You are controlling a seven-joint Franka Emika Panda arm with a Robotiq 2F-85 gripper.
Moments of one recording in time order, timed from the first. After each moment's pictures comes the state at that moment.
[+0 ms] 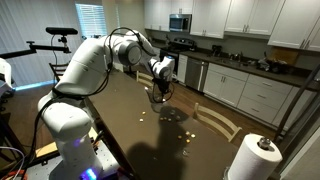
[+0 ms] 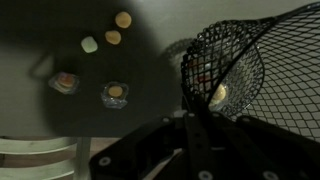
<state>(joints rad) 0.13 0.68 0.09 -1.60 0.15 2.33 0.03</state>
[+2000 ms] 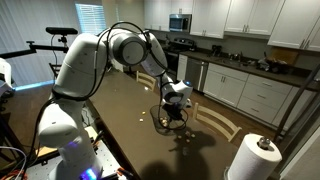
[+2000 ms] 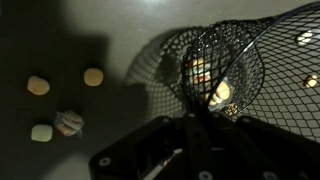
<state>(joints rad) -0.29 0.54 0.15 -2.07 0.33 2.52 -0.58</state>
